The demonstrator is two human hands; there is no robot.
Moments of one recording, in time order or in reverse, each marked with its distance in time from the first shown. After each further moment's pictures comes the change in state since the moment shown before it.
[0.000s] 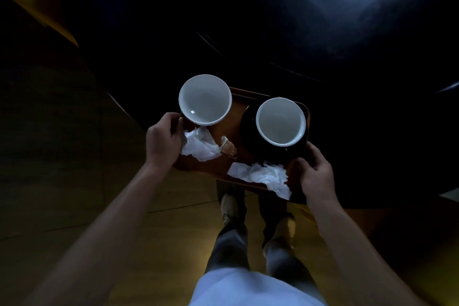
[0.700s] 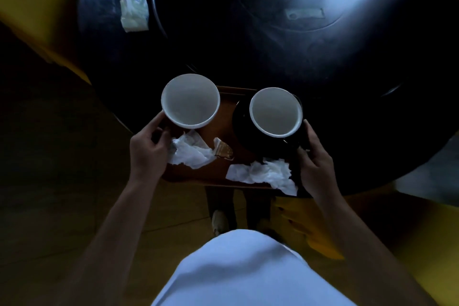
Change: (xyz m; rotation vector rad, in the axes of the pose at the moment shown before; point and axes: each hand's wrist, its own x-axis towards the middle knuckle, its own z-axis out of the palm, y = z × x) left_hand -0.062 0.111 -0.071 -0.367 0.061 -0.197; right_hand -0.052 -0.057 -0.091 -0.055 -0.101 -0.423
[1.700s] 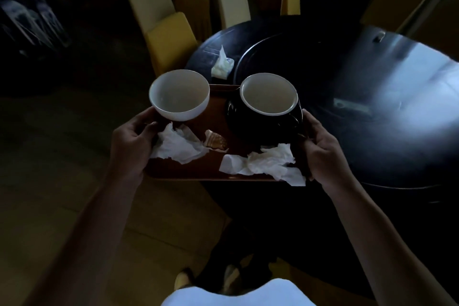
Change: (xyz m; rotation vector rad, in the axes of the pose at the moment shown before) left_hand -0.144 0.138 -0.037 -0.353 0.510 -0.061; right_hand 0.057 -0.138 -0.062 0.091 -0.578 -0.408
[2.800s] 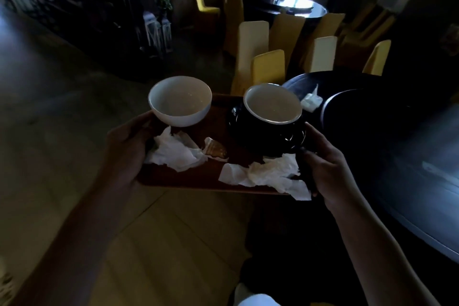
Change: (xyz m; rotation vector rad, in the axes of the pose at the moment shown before) left_hand -0.120 0.002 -0.315 -0.087 0.341 0.056; right_hand -0.124 -0.131 0.252 0.156 -0.368 -0.160
